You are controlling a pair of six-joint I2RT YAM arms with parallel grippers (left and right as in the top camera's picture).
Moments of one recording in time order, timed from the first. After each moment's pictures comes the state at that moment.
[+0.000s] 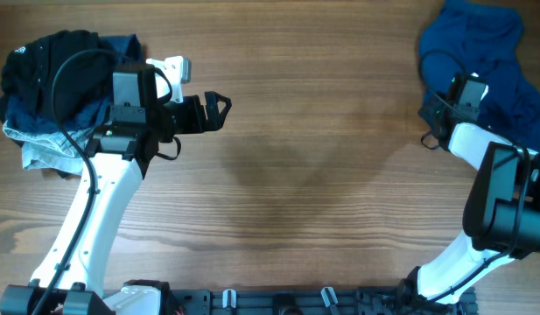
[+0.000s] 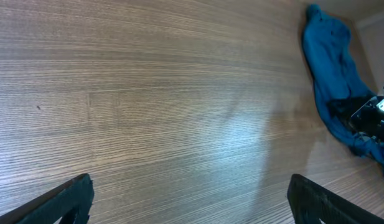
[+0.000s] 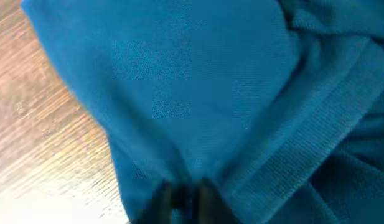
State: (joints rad) left arm -0.10 1.39 1.05 -0.47 0.44 -0.26; right arm -0.25 1.92 0.97 0.09 0.12 0.41
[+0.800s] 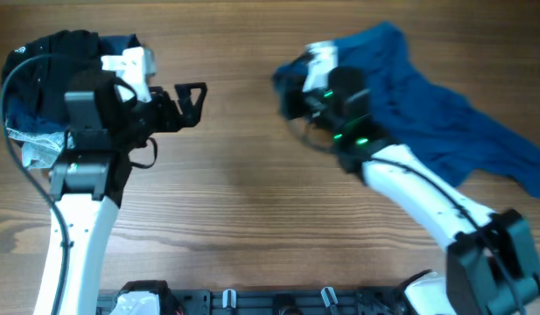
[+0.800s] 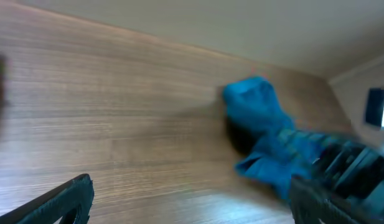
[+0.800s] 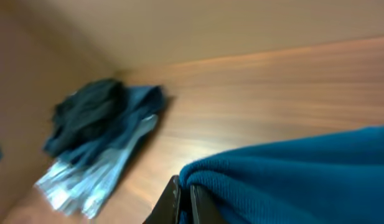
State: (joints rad) left arm 0.00 1.17 1.05 -0.45 0.44 -0.28; right arm 0.53 1.60 0.98 0.29 -0.22 0.48
